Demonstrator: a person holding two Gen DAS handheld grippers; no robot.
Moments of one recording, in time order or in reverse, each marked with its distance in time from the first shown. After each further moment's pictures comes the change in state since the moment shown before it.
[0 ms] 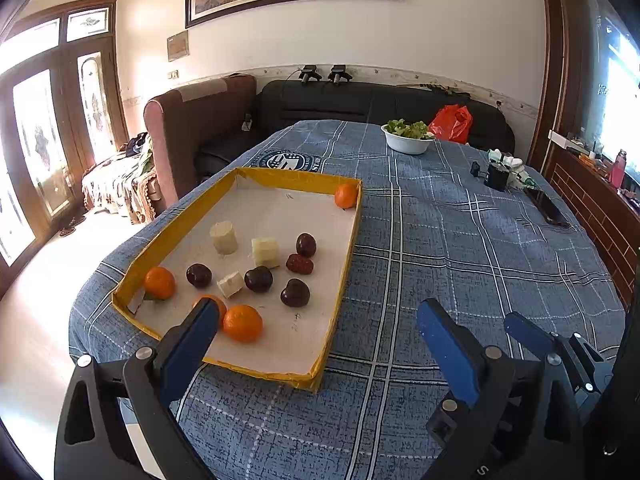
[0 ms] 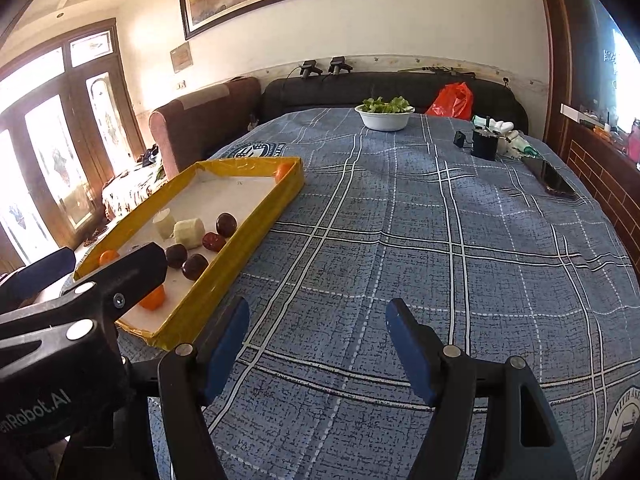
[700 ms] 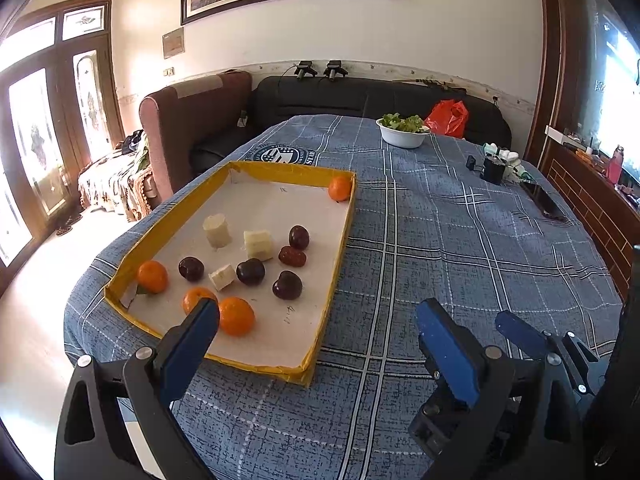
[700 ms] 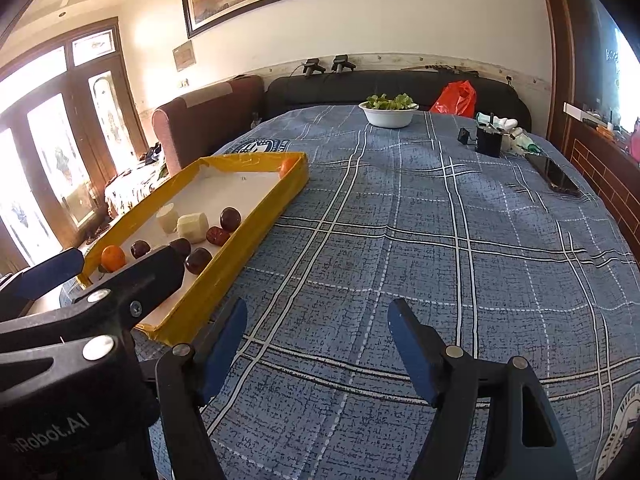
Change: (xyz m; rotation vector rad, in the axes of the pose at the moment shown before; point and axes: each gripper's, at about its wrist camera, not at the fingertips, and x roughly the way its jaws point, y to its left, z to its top) left arm 0.003 -0.004 -0.005 0.005 0.014 -0.012; right arm 0.003 0.004 -0.005 -0.002 0.006 0.010
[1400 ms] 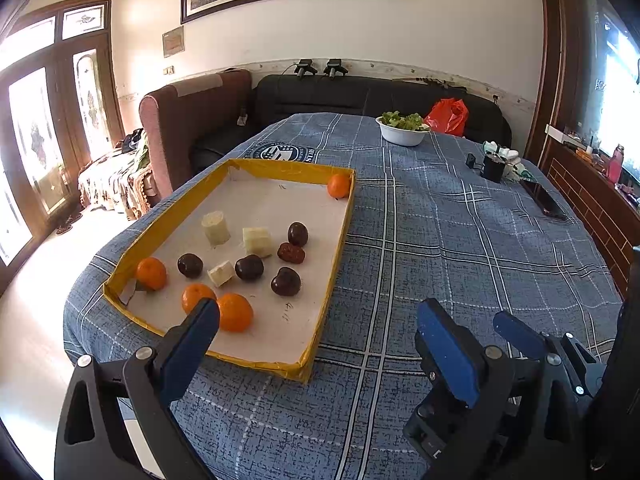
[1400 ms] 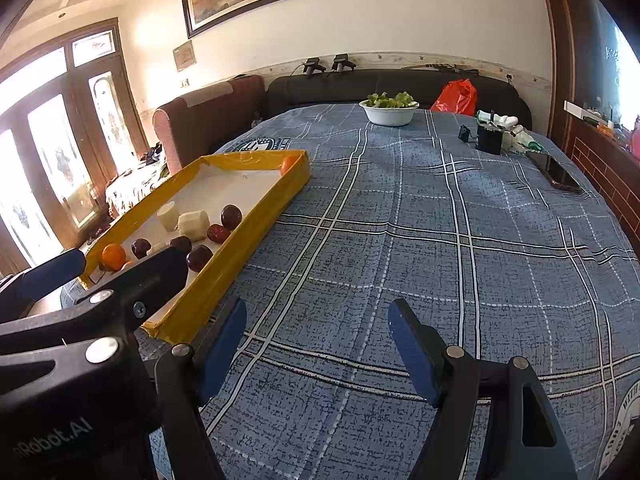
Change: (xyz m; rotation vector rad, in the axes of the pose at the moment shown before) left arm 0.002 -0.001 -0.003 -0.002 0.003 0.000; right arm 0.002 0.000 -0.001 0.003 0.003 0.003
